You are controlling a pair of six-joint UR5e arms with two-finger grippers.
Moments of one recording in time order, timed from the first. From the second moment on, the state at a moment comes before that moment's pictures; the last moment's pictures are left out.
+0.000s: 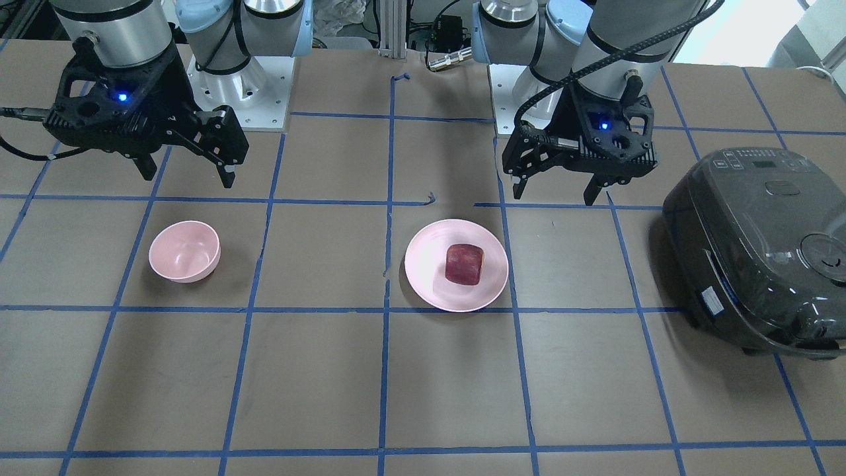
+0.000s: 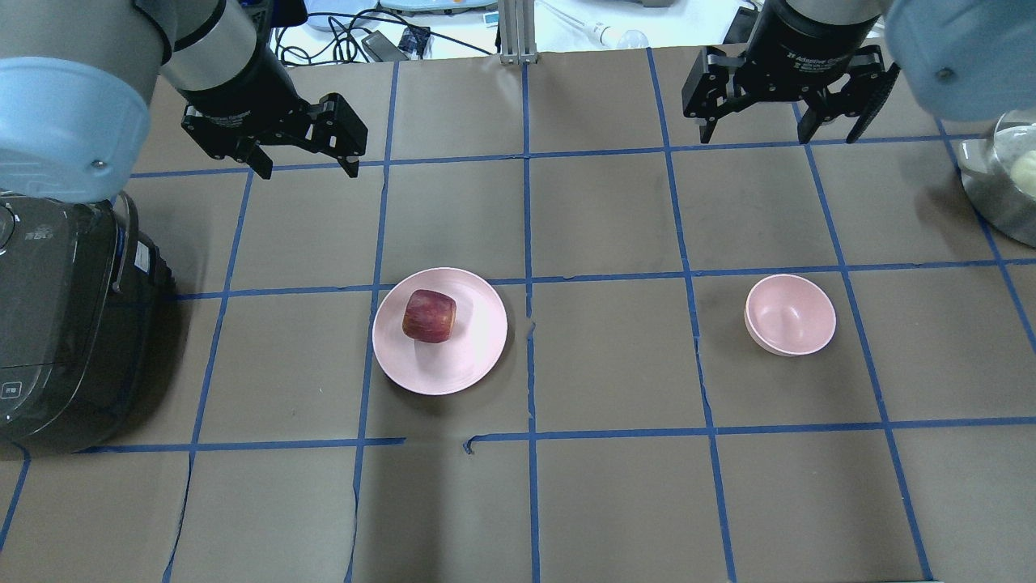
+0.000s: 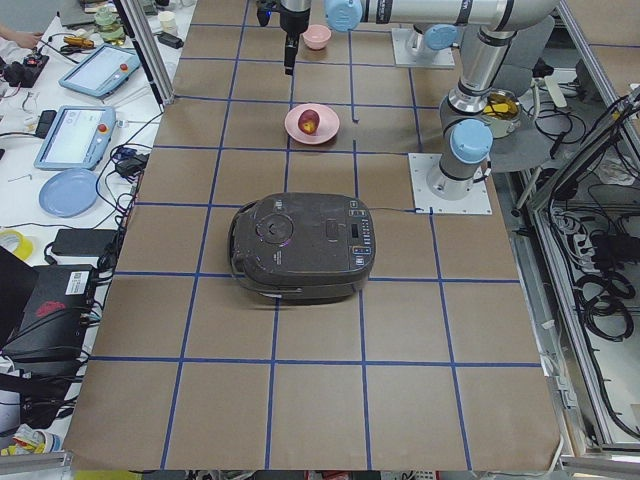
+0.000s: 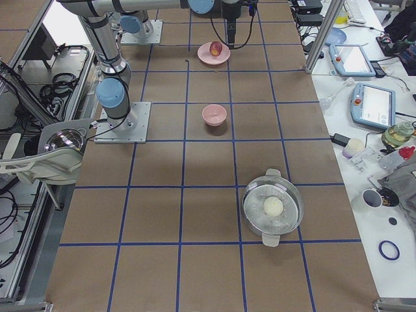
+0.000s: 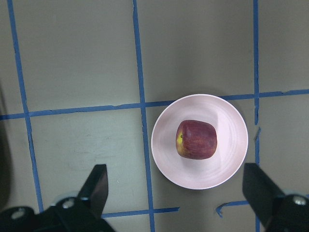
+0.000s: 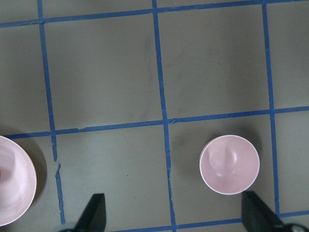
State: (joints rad) left arm -1.62 -1.60 -1.58 -1.41 1.54 -0.01; right arm 1.61 -1.54 1.50 -1.63 -1.60 0.12
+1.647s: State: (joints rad) left arm -1.76 -1.85 -1.88 -0.99 1.51 -0.23; right arm 1.59 -1.53 1.60 -1.68 -1.61 -0.07
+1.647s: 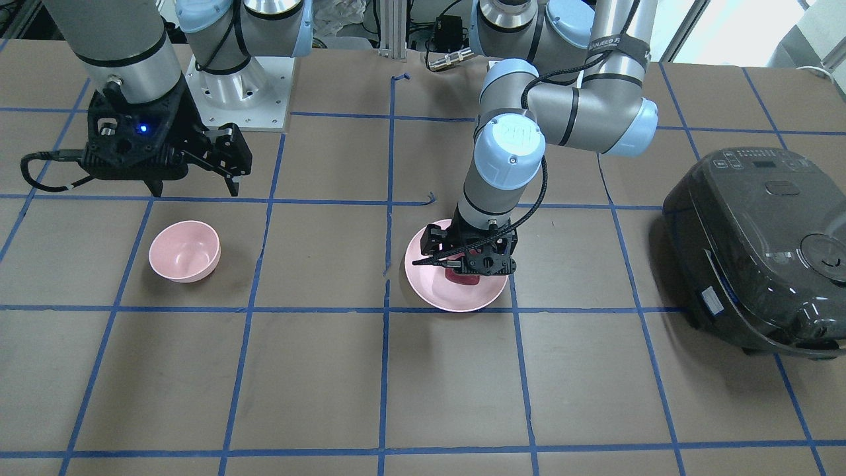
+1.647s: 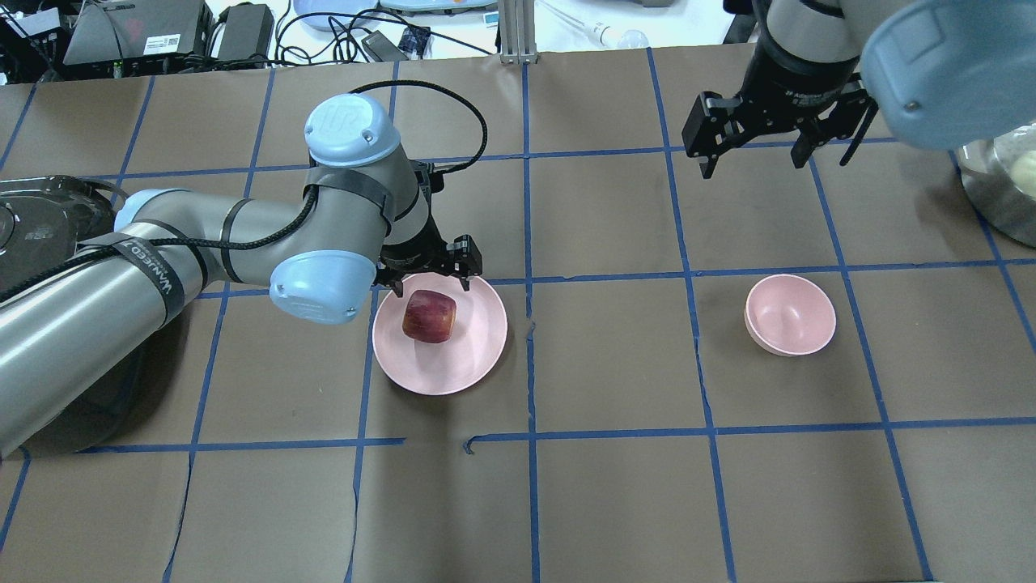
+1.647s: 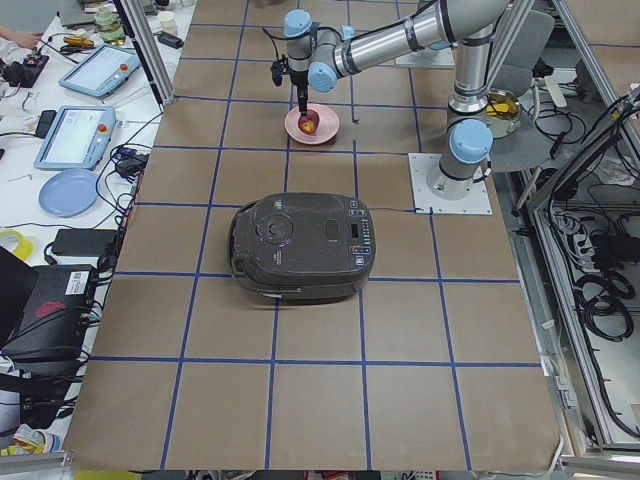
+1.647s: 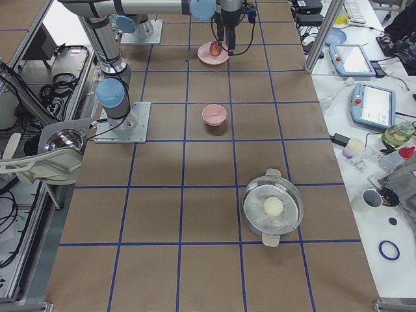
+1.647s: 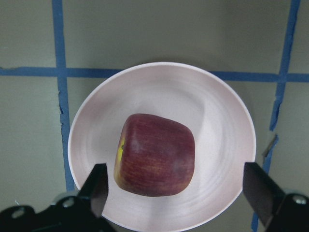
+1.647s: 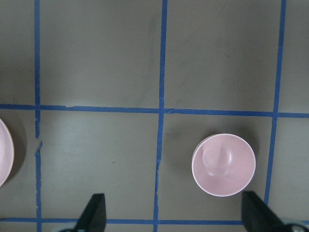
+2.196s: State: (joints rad) left arm -1.76 -1.90 -1.89 -0.95 1.51 -0.18; right arm 1.36 -1.49 1.84 -1.85 -1.60 -0.22
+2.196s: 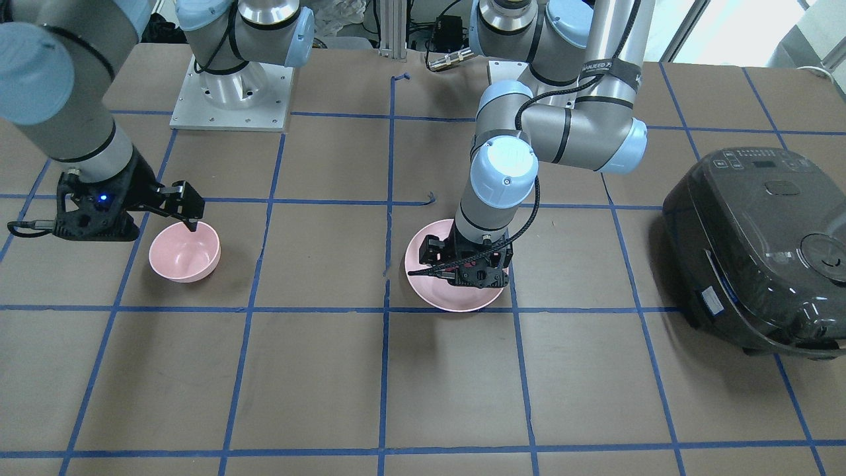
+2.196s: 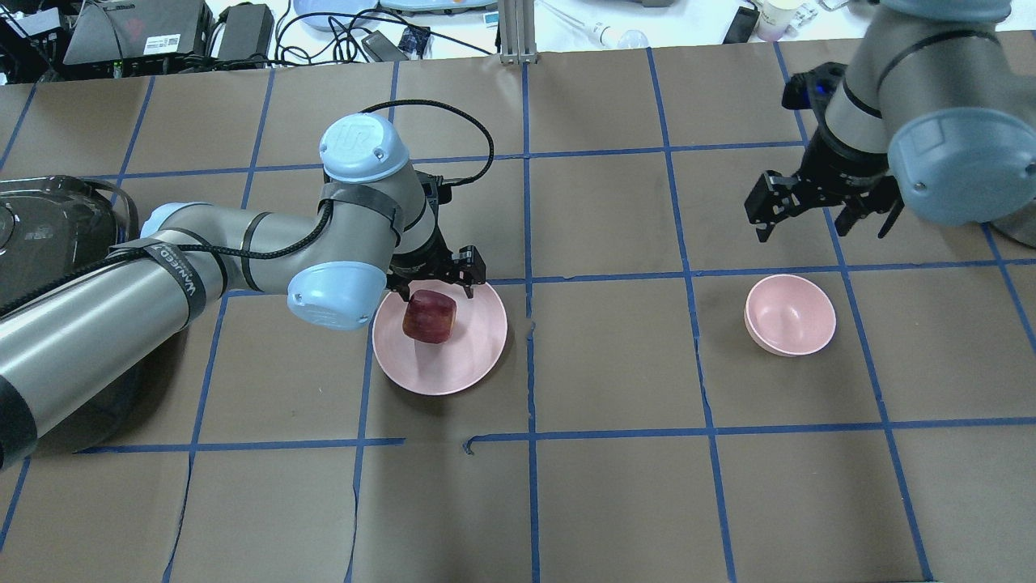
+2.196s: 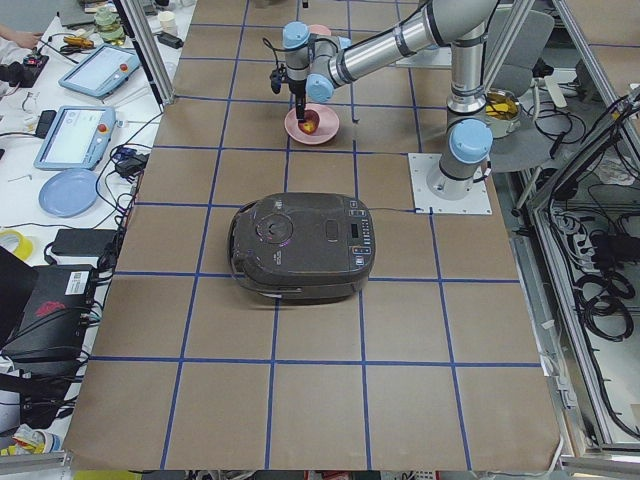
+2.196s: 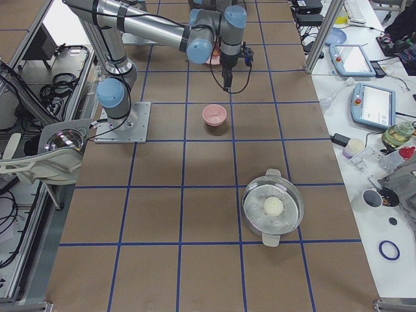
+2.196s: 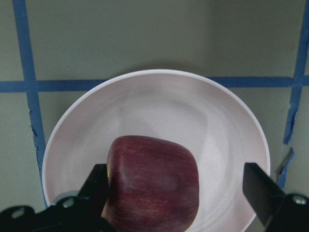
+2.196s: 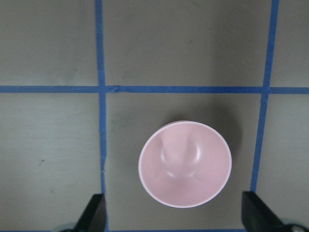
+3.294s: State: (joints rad) left arm -1.76 -1.91 -1.93 -0.98 1.55 -0.13; right arm 1.21 -1.37 2.12 -2.25 -1.56 -0.40
